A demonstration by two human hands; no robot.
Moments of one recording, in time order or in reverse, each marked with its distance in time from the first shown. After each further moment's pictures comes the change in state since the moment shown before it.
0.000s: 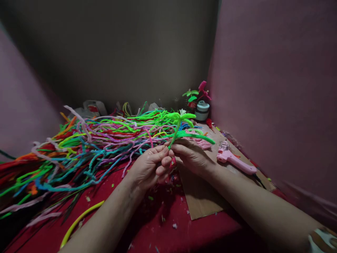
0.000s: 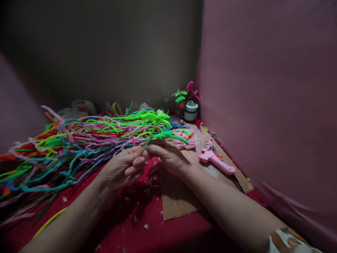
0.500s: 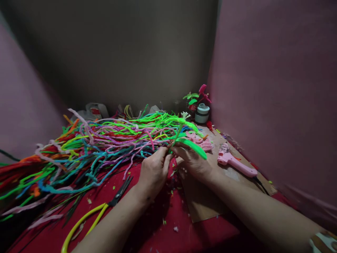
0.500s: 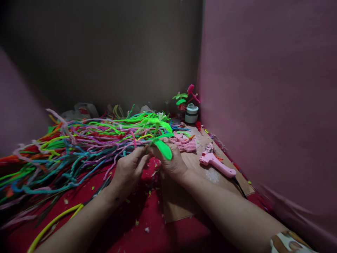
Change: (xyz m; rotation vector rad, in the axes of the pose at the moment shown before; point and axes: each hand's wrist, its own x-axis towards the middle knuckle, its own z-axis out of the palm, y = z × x) left_hand 0.003 -0.025 -0.010 1.440 0.460 0.637; right_hand -0.001 0.000 0.004 -0.232 0.214 -0.143
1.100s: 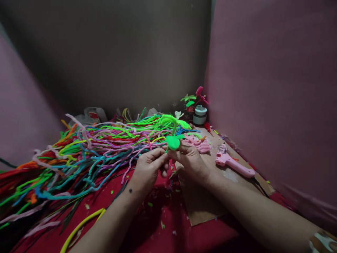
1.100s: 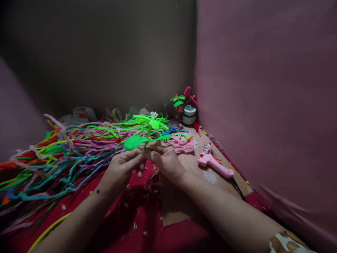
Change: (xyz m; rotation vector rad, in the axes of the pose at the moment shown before) left_hand 0.012 0.010 -0.017 -0.800 -0.202 -0.357; right_hand -0.004 -0.011 0.005 0.099 -0.060 0.031
